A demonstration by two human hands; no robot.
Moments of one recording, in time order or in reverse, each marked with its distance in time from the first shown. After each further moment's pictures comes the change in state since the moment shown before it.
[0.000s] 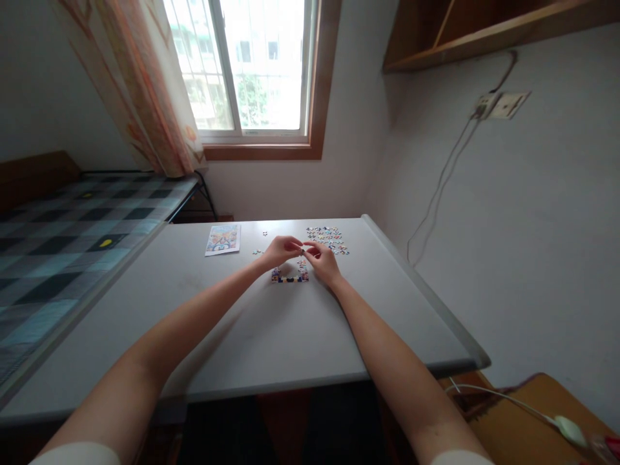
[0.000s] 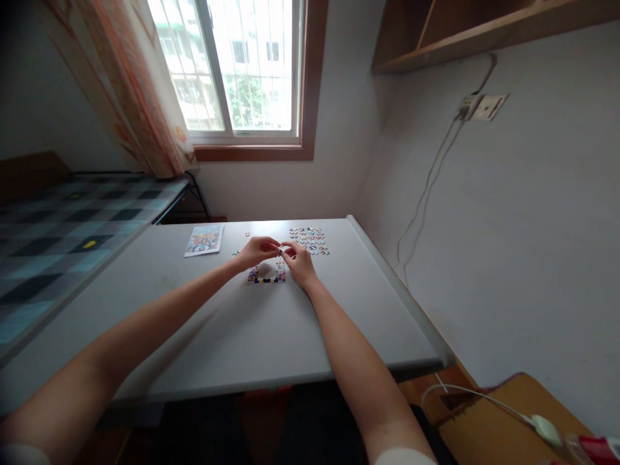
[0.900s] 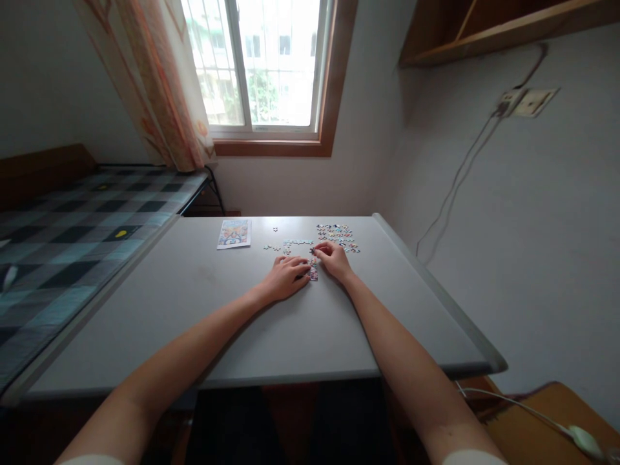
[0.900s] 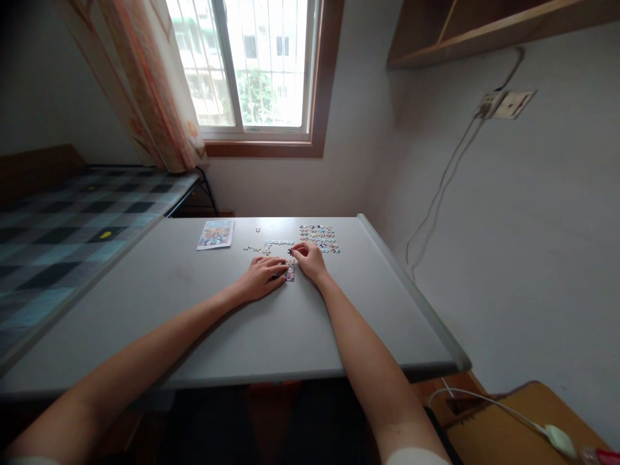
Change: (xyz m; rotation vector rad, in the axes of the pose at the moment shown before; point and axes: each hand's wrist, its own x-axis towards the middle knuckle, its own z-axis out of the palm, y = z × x) left_hand -0.085 0.020 0.015 0.878 -0.106 0.208; right_hand 0.002 0.007 -0.001 0.082 -0.051 0.088
